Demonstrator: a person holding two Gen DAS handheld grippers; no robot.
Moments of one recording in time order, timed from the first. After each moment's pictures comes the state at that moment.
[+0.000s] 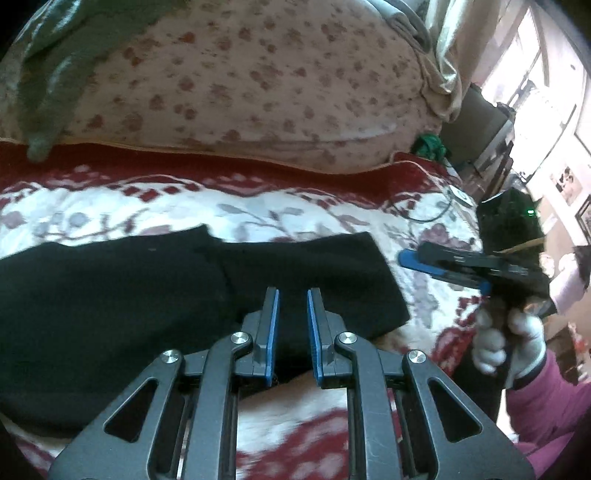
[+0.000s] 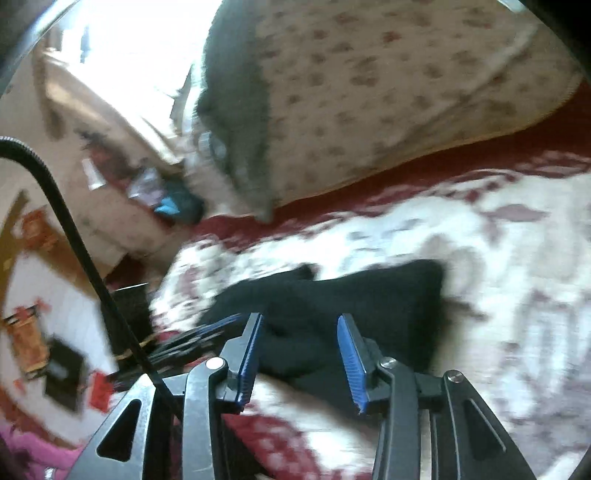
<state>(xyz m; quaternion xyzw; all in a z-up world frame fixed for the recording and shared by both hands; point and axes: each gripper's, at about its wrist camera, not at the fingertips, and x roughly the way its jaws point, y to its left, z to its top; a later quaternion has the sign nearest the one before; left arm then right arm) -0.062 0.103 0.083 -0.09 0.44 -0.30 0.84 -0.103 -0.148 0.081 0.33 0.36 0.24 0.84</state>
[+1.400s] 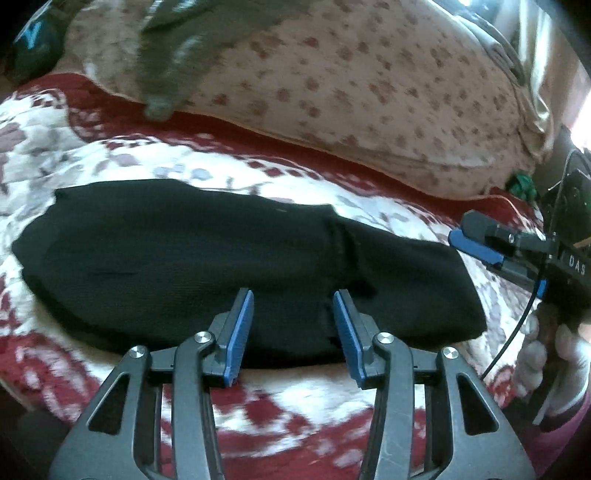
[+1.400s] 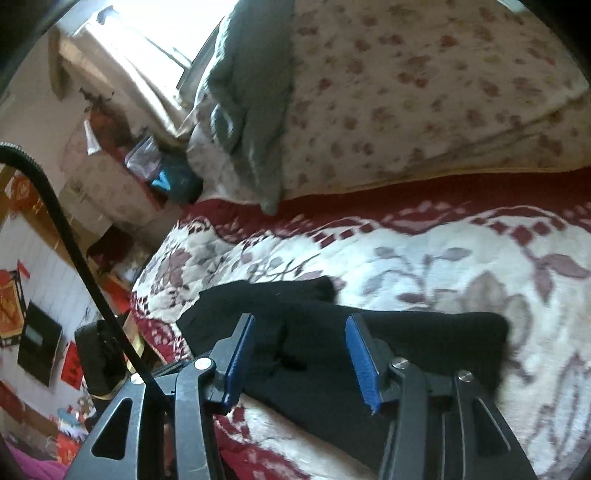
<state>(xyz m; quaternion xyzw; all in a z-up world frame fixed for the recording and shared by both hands) -0.090 0.157 0.068 -0.11 0.45 -0.08 0.88 -0.056 -0.082 0.095 0.25 0.36 0.28 0.85</state>
